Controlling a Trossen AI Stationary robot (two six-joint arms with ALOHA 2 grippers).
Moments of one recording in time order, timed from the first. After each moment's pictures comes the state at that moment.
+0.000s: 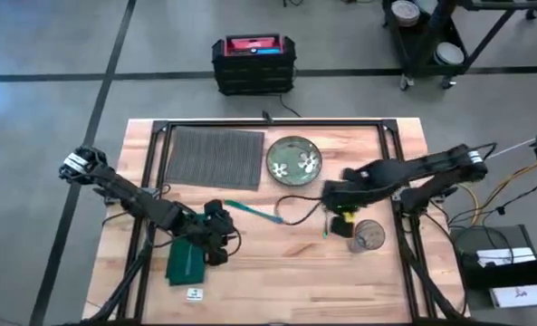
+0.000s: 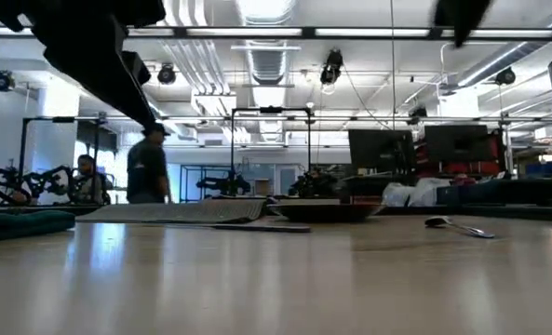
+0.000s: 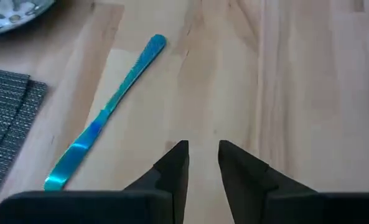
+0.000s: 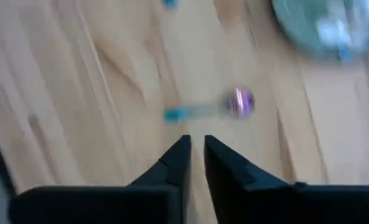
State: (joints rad) left arm -0.47 1.35 0.85 -0.44 -0.38 -0.53; right arm 0.28 1.38 1.45 -1.42 0.05 0.67
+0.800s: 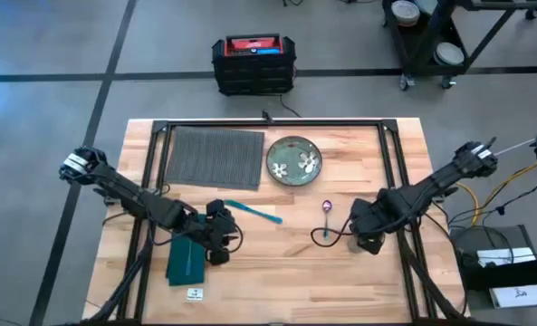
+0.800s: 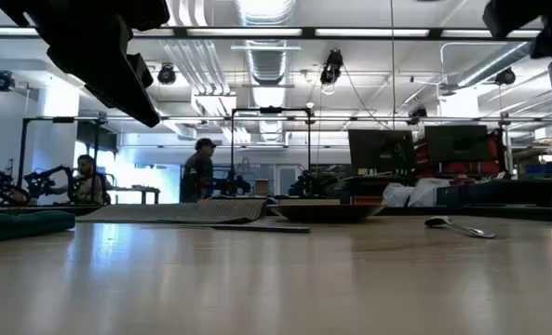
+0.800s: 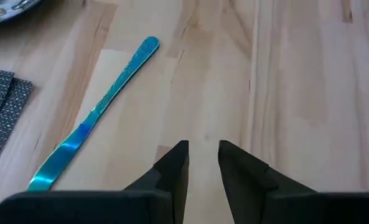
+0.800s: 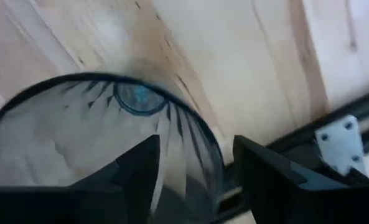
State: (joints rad) left arm -0.48 1.36 0.84 -0.39 -0.35 -0.56; right arm 0.49 1.28 1.03 -1.35 -0.01 0.98
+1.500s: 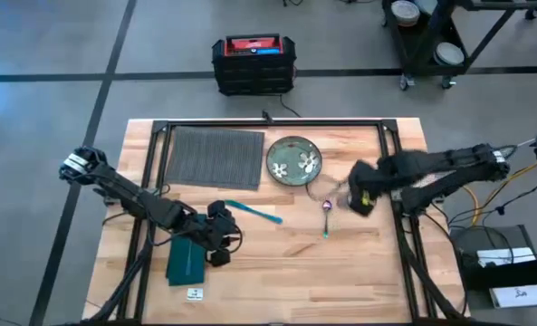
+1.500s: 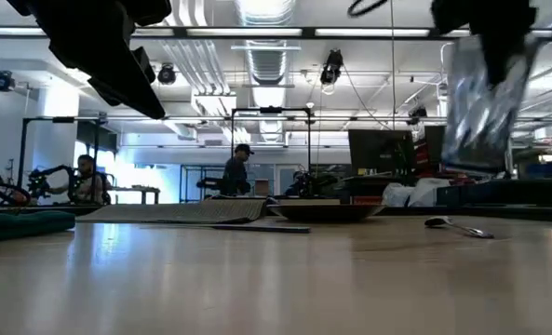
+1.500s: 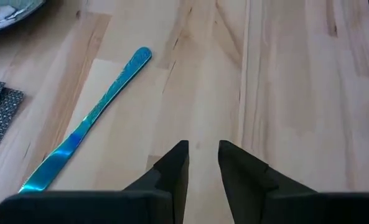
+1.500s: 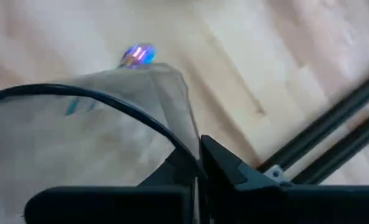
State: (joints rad) left arm -0.48 1.36 0.84 -0.35 -0.35 -0.56; right arm 0.01 1.15 1.18 -1.44 0.19 0.71
